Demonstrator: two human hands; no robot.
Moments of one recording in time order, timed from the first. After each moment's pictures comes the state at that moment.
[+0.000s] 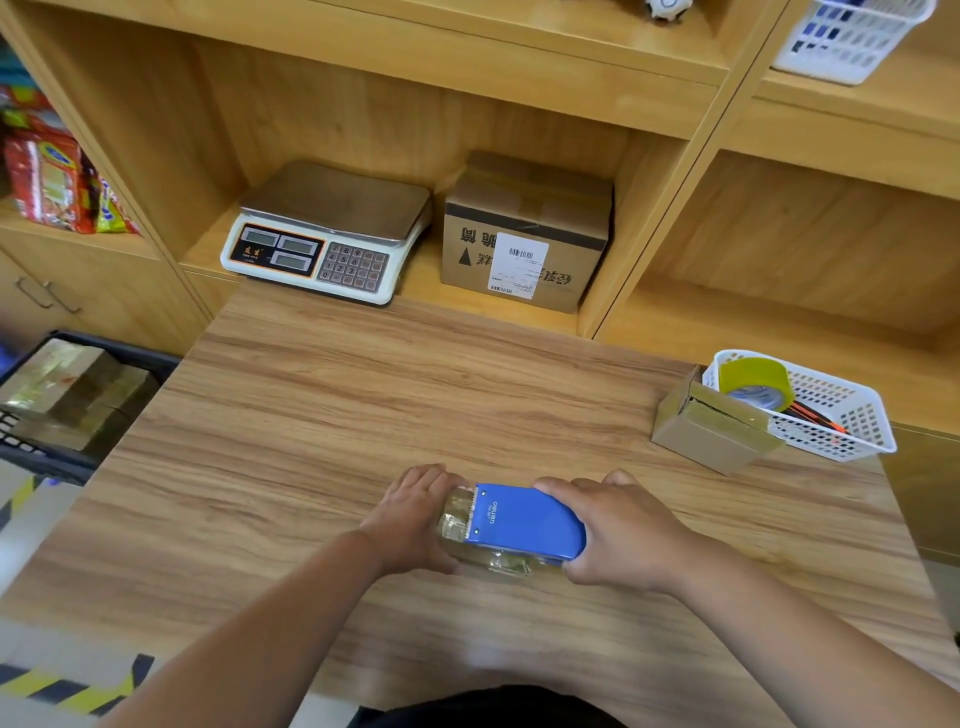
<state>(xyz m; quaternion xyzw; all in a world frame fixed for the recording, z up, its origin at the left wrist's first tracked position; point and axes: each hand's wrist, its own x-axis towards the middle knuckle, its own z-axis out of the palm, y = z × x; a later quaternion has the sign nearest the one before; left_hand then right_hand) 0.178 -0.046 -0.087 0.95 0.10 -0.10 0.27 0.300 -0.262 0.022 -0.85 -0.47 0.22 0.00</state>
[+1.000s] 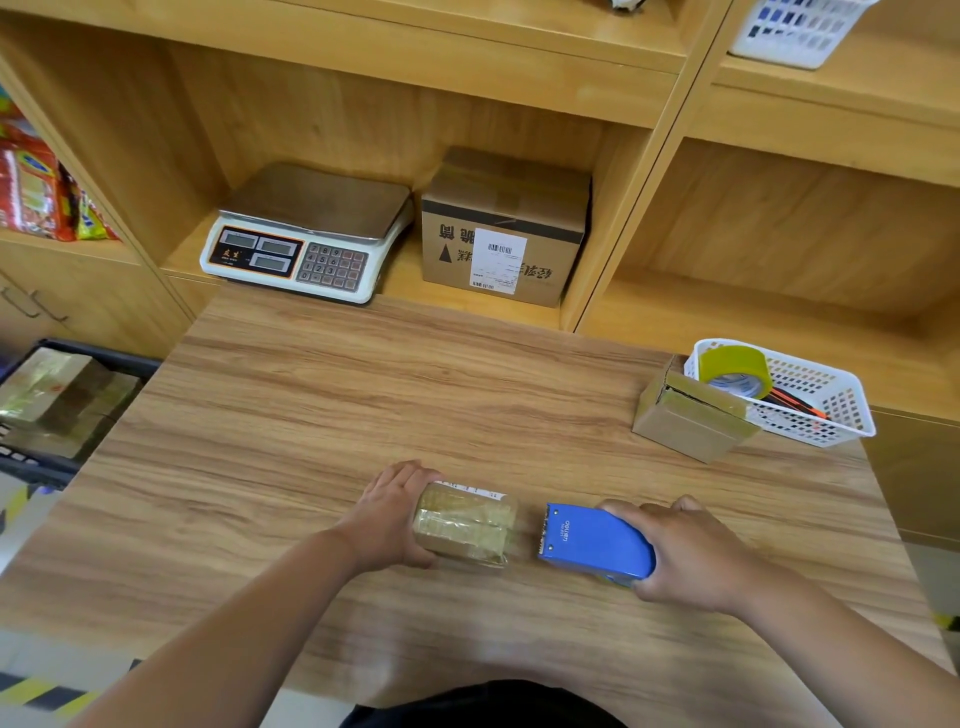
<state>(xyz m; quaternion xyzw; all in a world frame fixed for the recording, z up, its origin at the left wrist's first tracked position) 0.179 -0.054 -0.084 0.95 0.12 -0.12 0.27 0.334 -0.360 -0.001 -0.88 -0.43 0.22 -0.05</state>
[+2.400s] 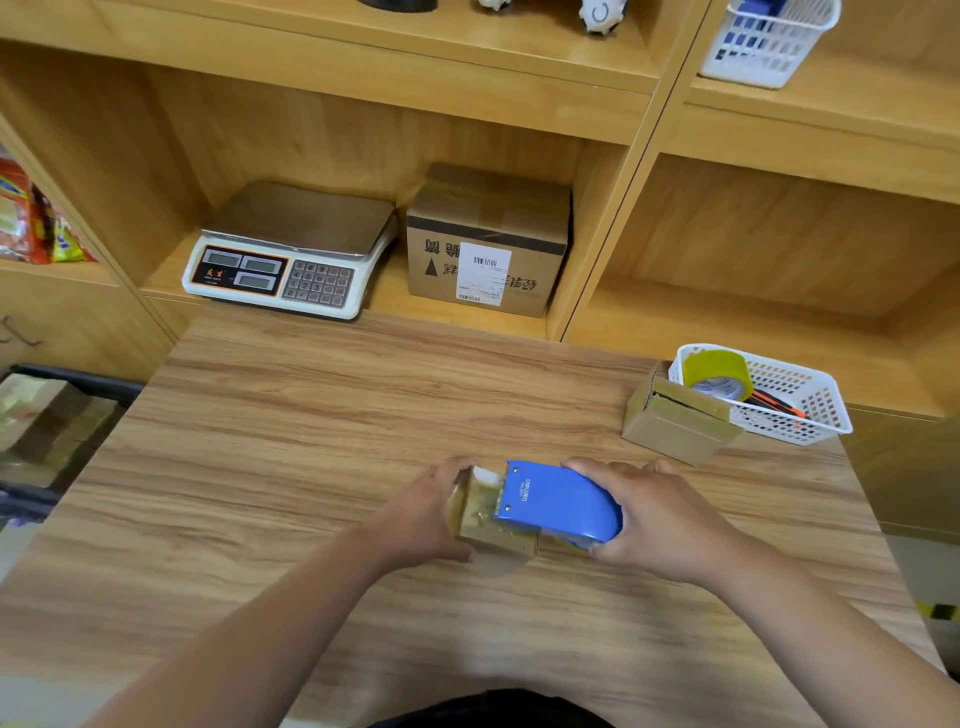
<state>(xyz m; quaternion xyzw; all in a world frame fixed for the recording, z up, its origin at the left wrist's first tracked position) 0.207 -0.074 -0.052 0.89 0.12 -0.10 0.43 0.322 -0.311 0.048 -0.90 -0.41 0.15 0.03</state>
